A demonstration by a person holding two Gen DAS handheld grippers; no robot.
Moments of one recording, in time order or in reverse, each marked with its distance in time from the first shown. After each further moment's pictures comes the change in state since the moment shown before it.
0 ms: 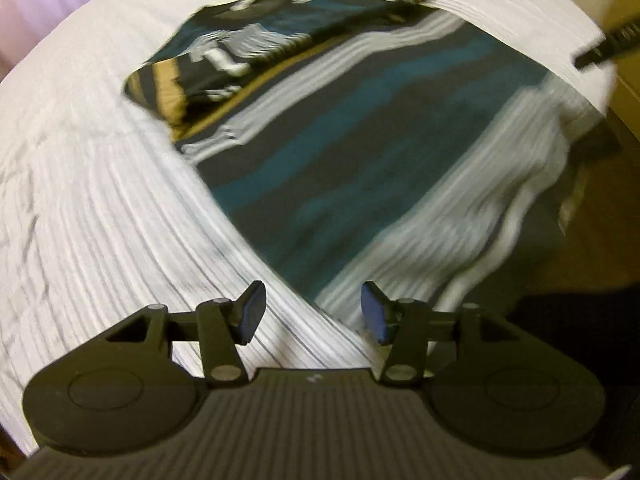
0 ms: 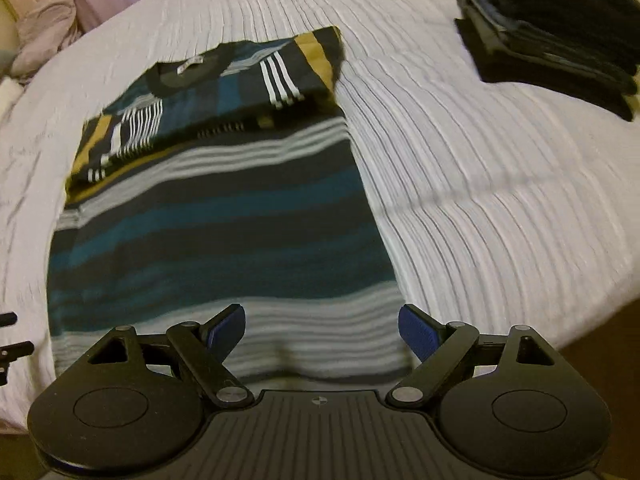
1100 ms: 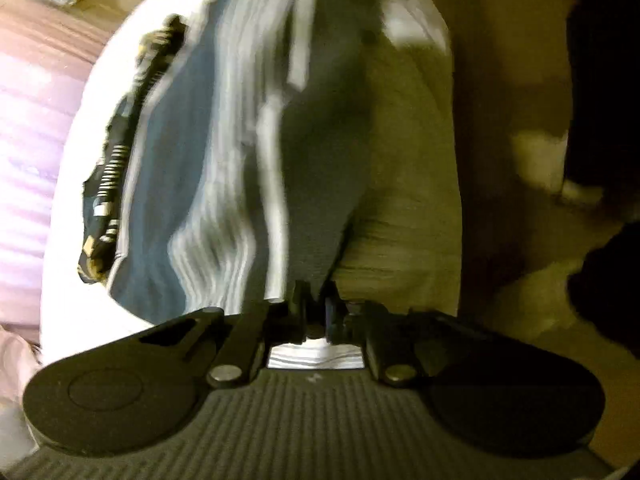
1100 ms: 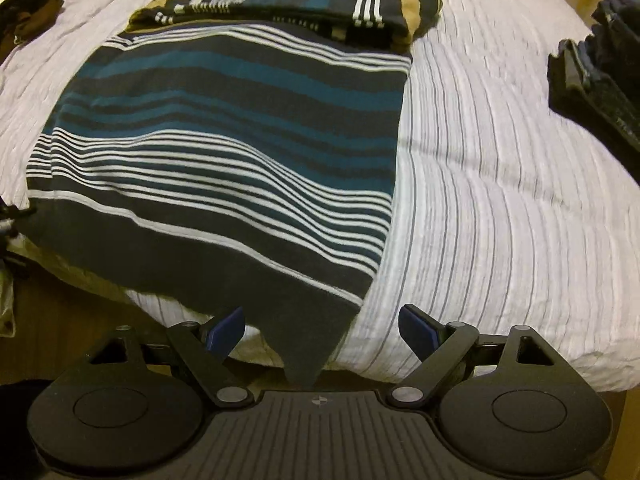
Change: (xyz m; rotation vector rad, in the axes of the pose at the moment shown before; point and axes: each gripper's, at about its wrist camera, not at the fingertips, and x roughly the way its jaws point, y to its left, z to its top) left arm 0.037 -0.150 -0.091 0.699 -0.139 0.242; right arm 0.017 -0.026 -0.066 -0.477 0.075 0.016
